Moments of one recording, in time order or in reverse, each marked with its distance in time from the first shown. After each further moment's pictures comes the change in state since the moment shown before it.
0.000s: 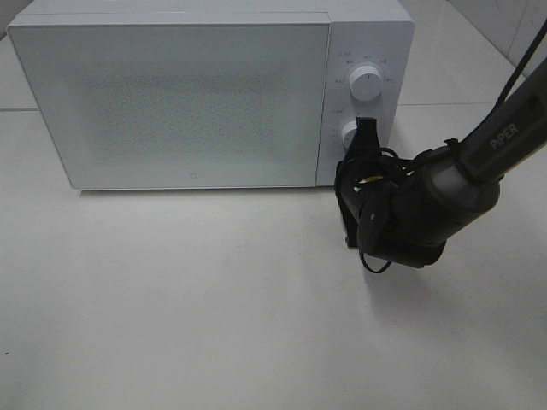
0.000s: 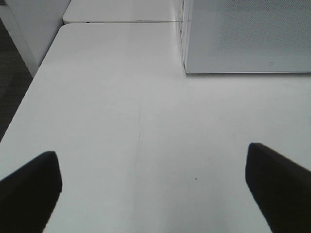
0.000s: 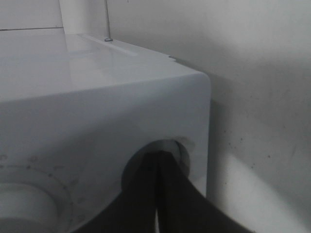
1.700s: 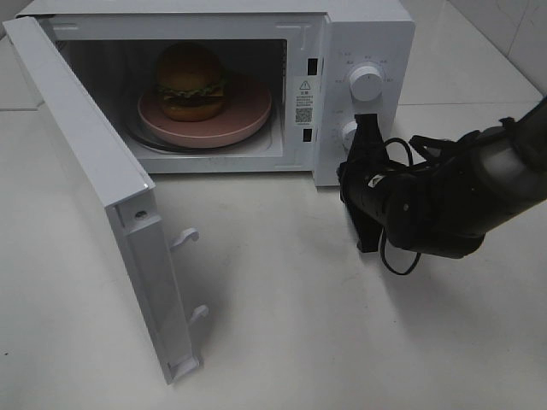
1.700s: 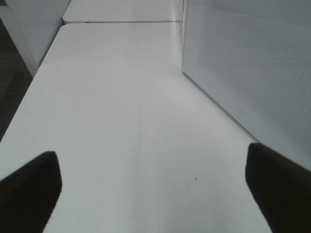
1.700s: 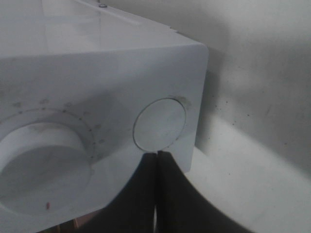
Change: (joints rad) left arm 0.000 0.000 0.000 0.000 0.000 0.000; right arm -0.006 -0.156 0.118 -0.114 0.157 -0.029
